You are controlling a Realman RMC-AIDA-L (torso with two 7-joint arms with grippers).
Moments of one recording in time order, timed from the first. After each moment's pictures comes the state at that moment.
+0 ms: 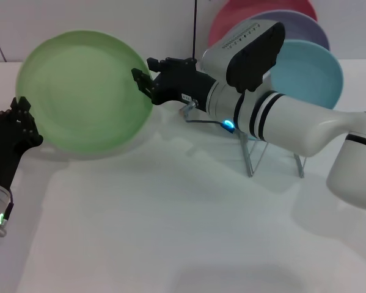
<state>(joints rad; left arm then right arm) -0.55 -2.08 0.57 -0.27 -2.36 -1.37 2.95 0.78 2.09 1.08 0.61 -0.14 0.43 -2.42</state>
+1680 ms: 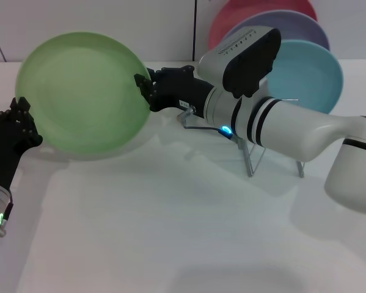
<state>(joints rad) -0.55 -2.08 0.56 -0.27 -2.36 -1.37 2.95 0.78 2.09 1.04 0.60 -0.09 0.42 -2.42</state>
